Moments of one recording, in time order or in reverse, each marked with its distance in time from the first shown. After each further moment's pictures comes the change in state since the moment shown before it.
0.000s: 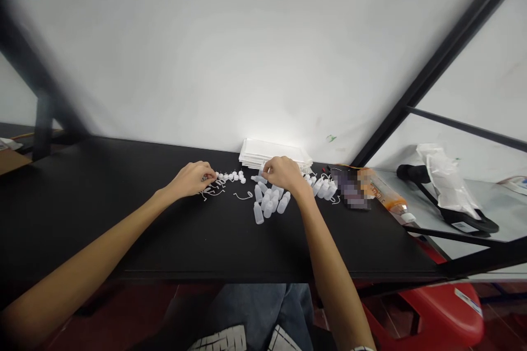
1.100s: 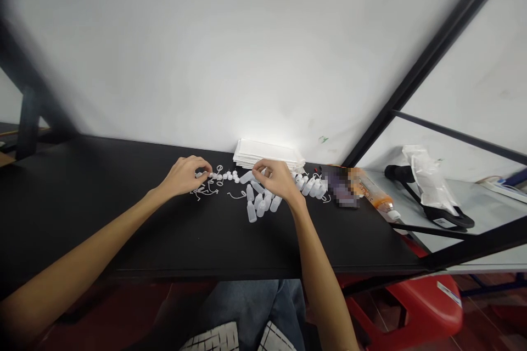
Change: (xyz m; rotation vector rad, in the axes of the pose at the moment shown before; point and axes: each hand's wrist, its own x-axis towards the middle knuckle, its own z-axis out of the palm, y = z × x) left_hand -0.002 0.010 -0.007 -0.087 0.195 -0.008; right_hand -0.022 -0.003 0.009 0.537 0.187 -0.107
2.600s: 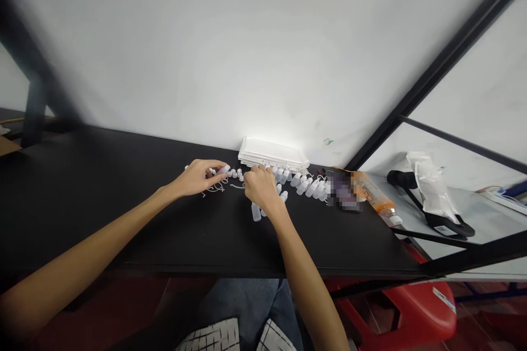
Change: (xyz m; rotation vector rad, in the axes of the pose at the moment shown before) left_hand -0.003 0.014 0.006 -0.363 -0.053 0.059; right_hand 0.003 -0.026 0.052 -0.748 -0.228 -0.012
